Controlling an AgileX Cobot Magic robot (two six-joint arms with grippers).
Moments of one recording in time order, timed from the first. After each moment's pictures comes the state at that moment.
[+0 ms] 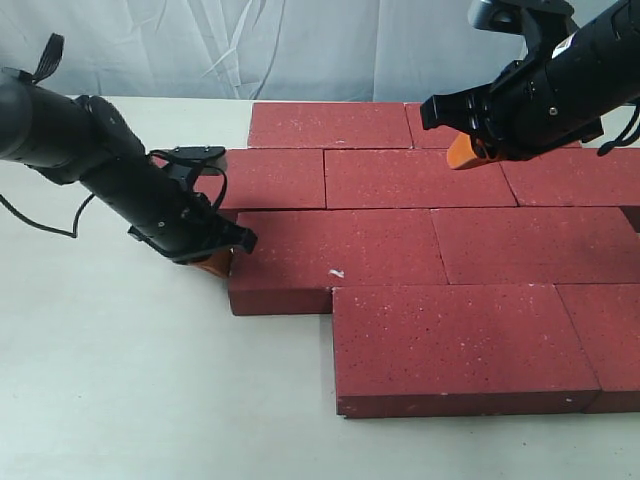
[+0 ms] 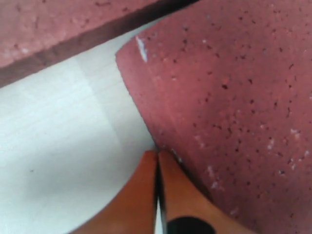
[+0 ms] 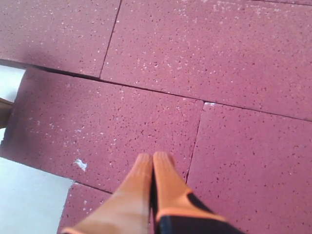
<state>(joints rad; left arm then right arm) -0.32 2.00 -1.12 -0.71 0.65 0.60 0.27 1.55 -1.13 0.37 0.72 -0.14</state>
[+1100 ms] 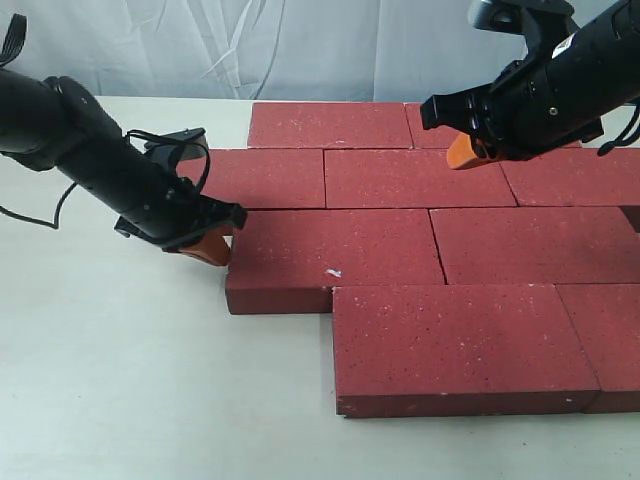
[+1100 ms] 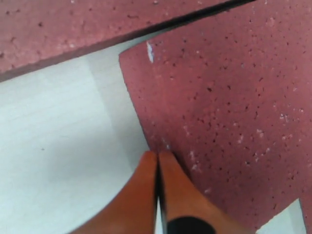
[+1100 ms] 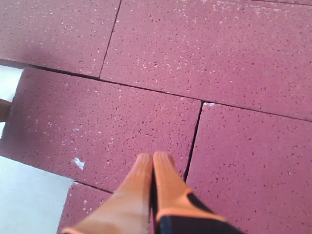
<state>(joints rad) -0.27 1.95 -1.12 -0.76 0.70 0.55 0.27 1.55 -1.13 0.37 0.72 -0.14</state>
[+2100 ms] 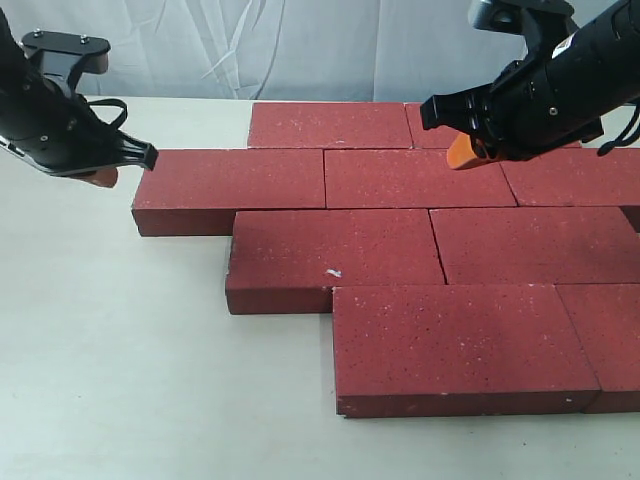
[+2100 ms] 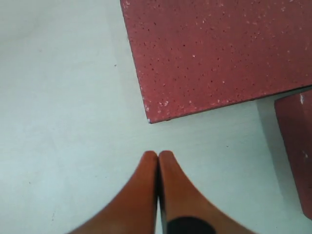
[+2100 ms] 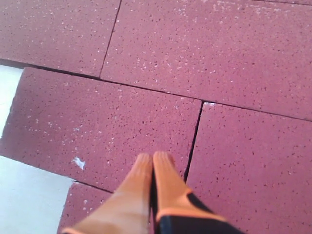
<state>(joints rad) -0.21 1.66 -1.12 -0.04 0.65 0.00 0.27 1.55 -1.13 0.37 0.72 -0.14</state>
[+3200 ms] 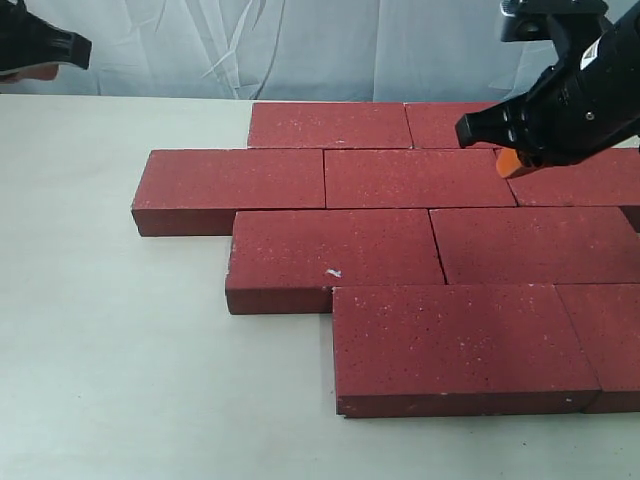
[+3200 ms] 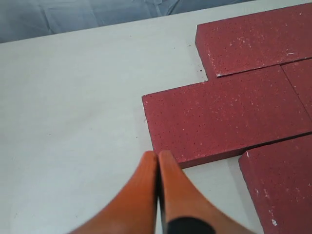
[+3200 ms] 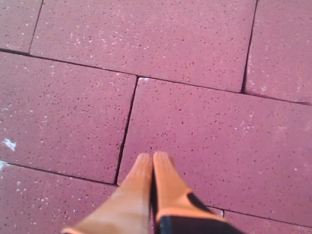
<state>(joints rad) -0.21 1.30 -1.12 0.00 0.66 -0.01 0.27 1.50 -1.13 0.08 0.81 0.04</state>
